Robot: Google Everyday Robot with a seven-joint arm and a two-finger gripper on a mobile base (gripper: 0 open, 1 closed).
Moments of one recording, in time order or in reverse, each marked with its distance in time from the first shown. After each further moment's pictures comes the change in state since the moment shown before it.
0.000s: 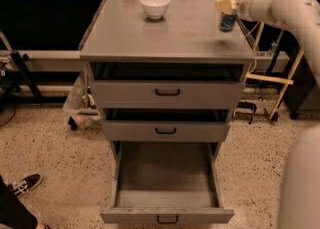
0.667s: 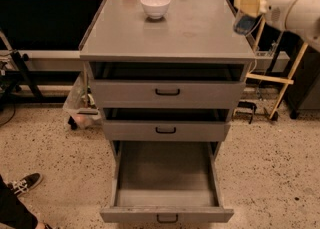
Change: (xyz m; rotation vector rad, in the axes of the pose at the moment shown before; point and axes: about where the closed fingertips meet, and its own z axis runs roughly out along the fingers) arm -0.044 0.033 -0.143 -0.027 -0.190 -0.013
